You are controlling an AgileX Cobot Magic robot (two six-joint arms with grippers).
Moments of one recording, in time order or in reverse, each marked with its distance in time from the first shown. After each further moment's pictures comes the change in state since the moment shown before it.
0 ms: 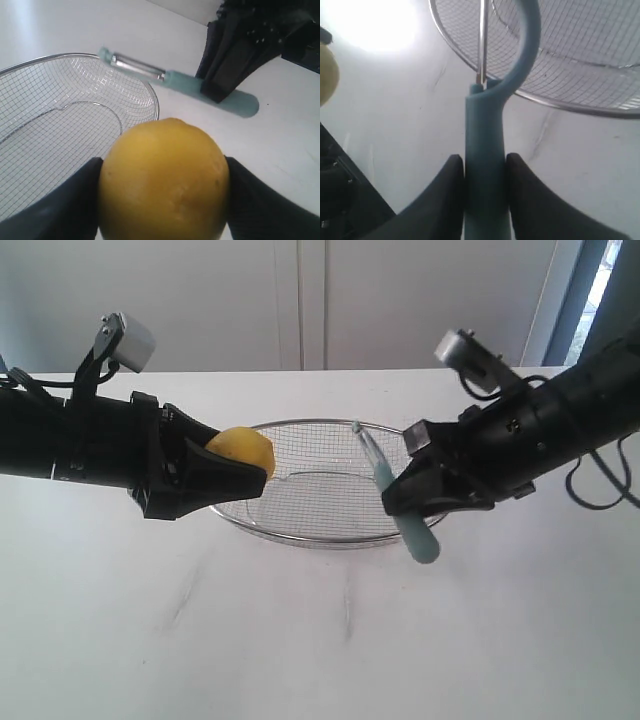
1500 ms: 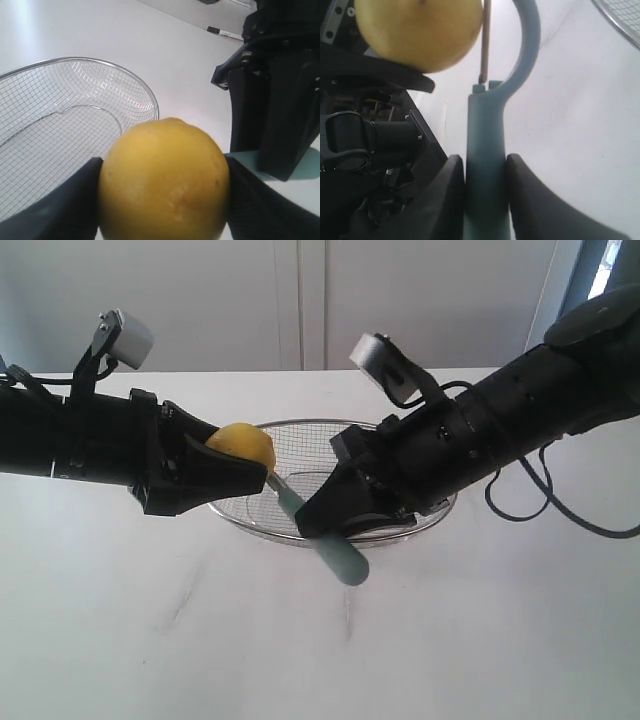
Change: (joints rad) left arm 0.000 0.000 0.000 -0.010 0.002 0.000; right arm 0.159 0.030 -0.043 0.156 0.127 -0.067
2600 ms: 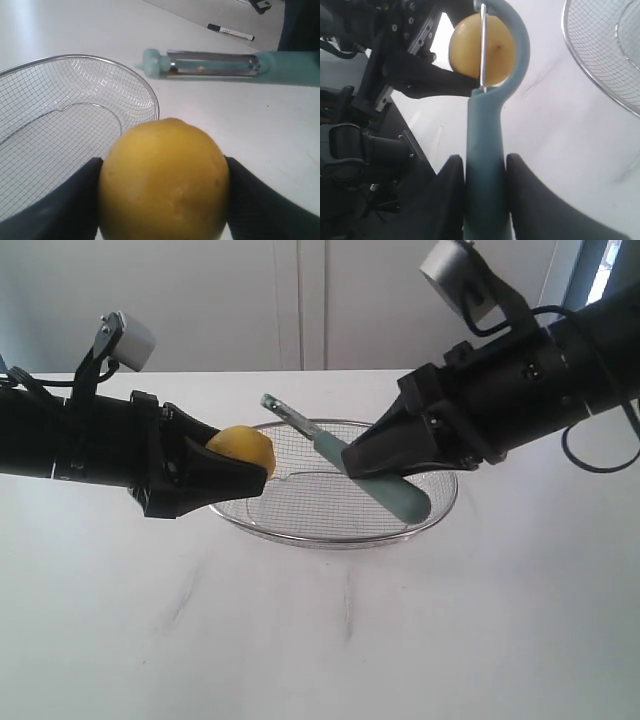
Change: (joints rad) left arm 0.000 0.000 0.000 0.003 -0.002 0.000; right arm -0.099 -0.215 0.000 -0.060 -0.001 -0.003
